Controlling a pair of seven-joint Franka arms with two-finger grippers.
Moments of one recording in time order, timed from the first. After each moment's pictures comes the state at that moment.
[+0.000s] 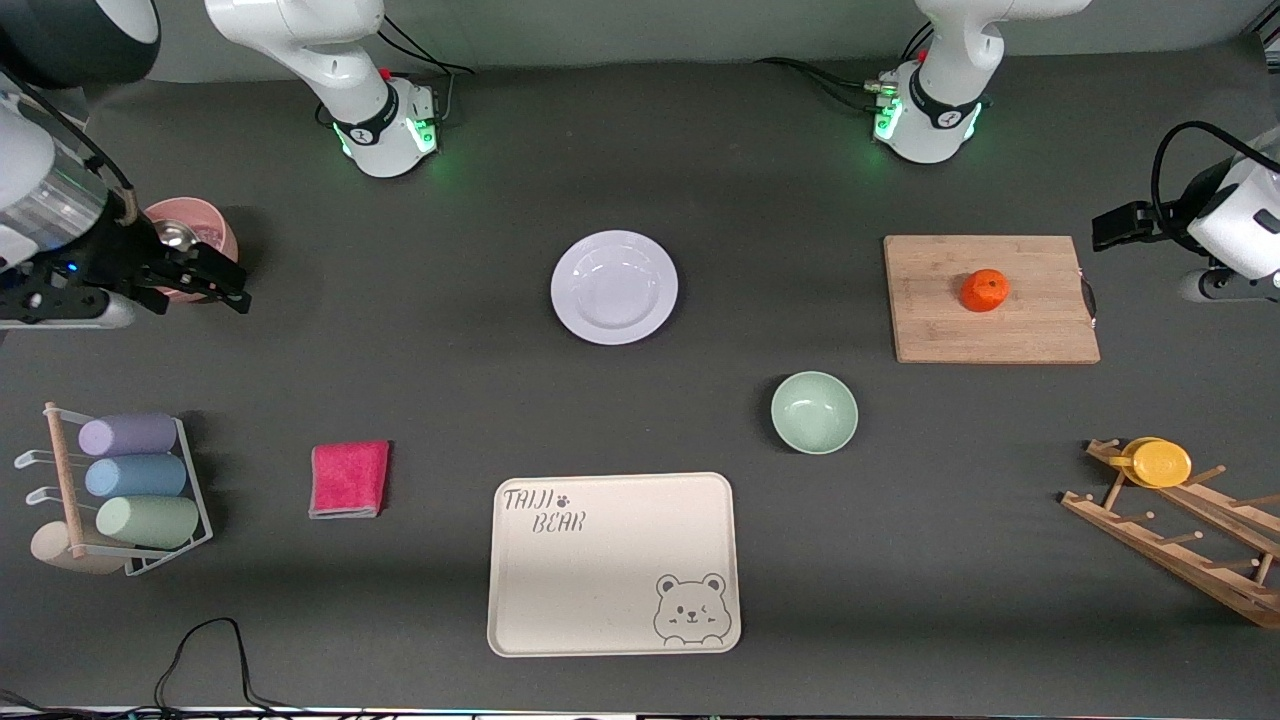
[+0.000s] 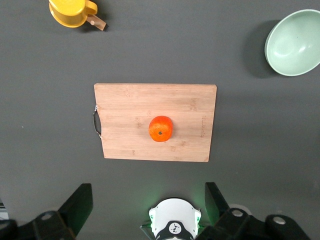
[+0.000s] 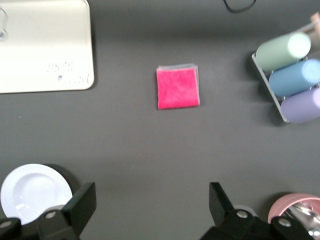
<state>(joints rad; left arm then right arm) -0.05 -0.04 0.05 -1.71 0.07 1.41 0.01 0.03 -0.05 0.08 -1.67 0.00 1.68 0.14</state>
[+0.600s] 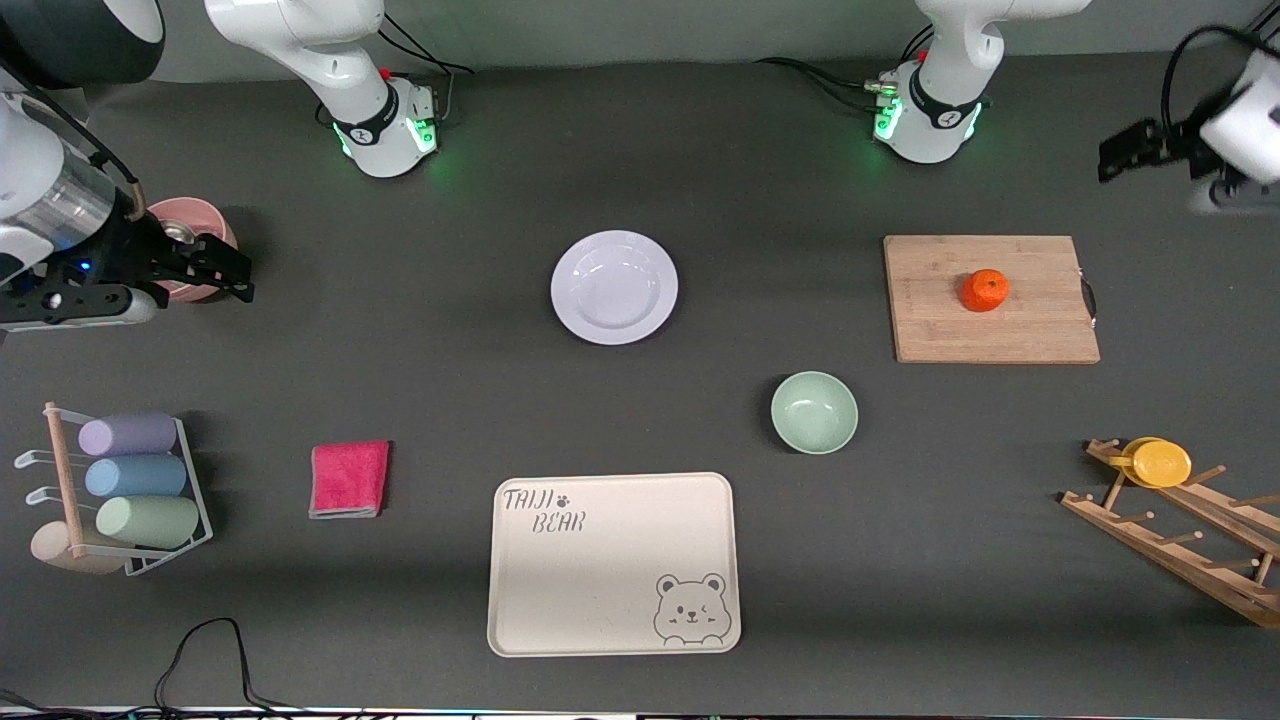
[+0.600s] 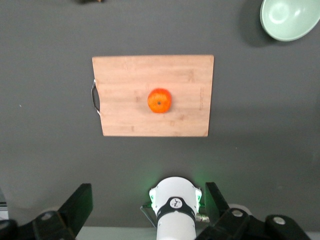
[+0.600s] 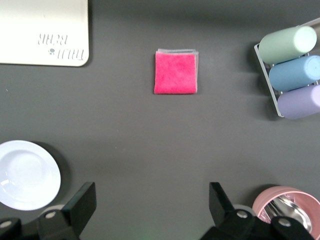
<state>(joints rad) -0.05 -0.36 0.06 -1.96 0.07 1.38 0.02 0.04 -0.02 0.07 -1.66 -0.03 1.59 0.07</state>
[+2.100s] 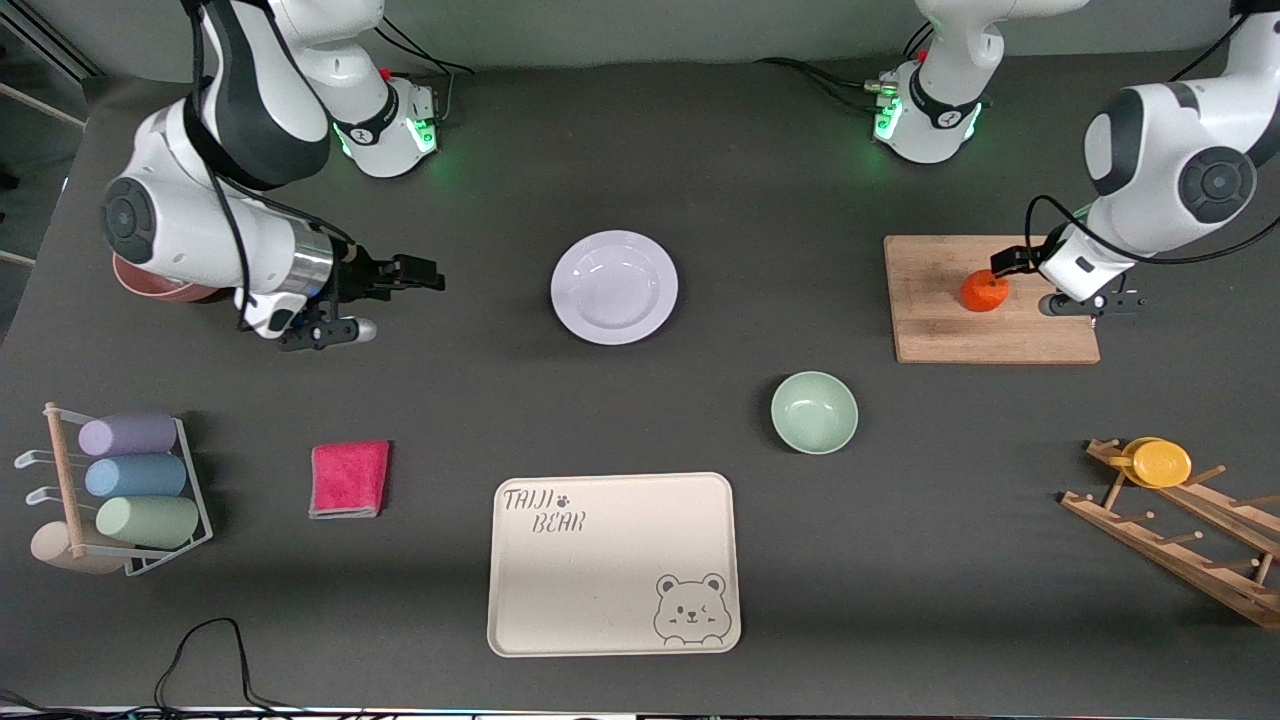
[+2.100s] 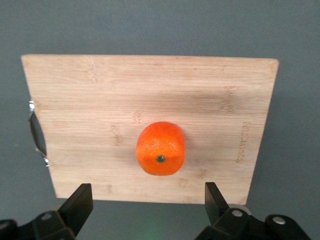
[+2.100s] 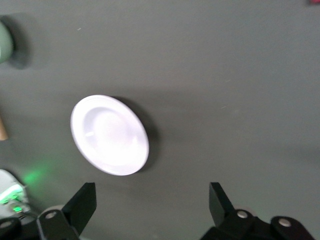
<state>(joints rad) 0.01 -0.14 0.07 -2.54 0.07 2.18 0.02 0.18 -0.01 0.07 -2.10 0.46 1.87 0.08</state>
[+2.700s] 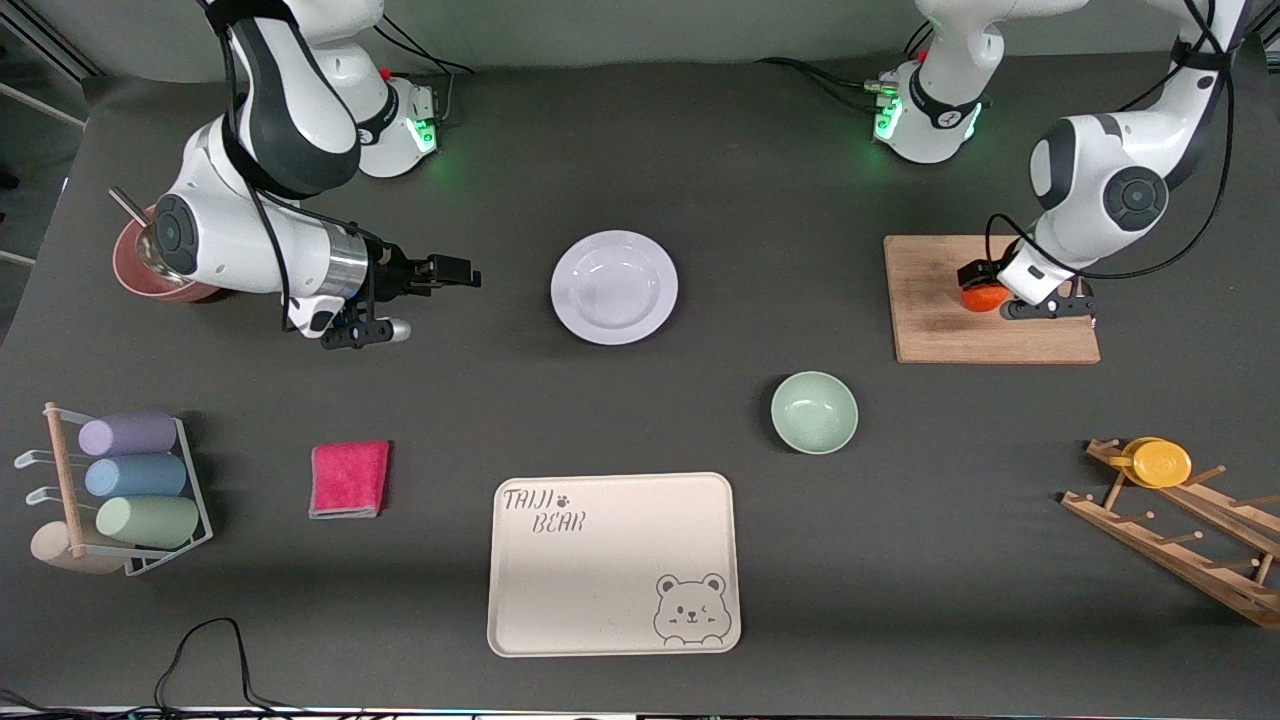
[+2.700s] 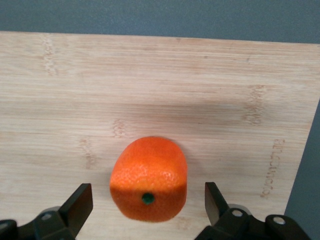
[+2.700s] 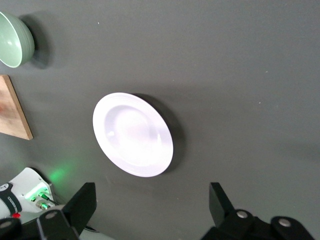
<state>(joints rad) 0.02 -0.02 0.07 -2.70 0.07 2.52 -0.01 0.22 0.01 0.07 -2.15 0.55 1.95 0.08</state>
